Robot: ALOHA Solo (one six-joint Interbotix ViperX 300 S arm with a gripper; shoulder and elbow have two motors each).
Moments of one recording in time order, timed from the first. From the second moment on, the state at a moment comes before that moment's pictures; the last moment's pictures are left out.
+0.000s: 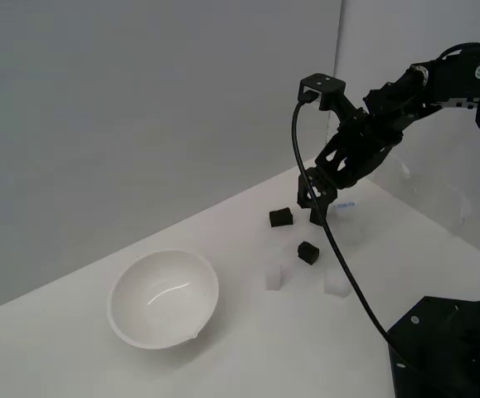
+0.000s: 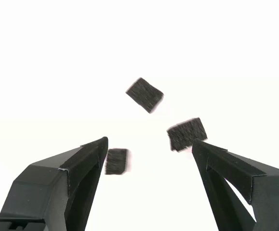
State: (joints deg) arm 11.6 113.3 112.8 139.7 139.9 -21.2 40.4 32.1
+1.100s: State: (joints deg) arm 16.8 93.7 93.3 135.0 135.1 -20.7 37.3 34.1
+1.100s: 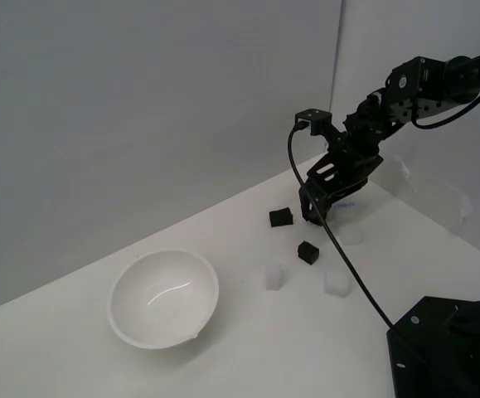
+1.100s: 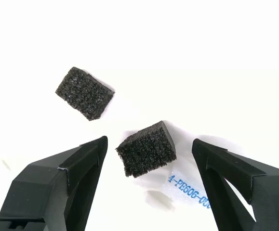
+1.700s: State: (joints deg) arm 17.1 91.5 91.2 134.6 134.6 -20.7 38.9 34.1
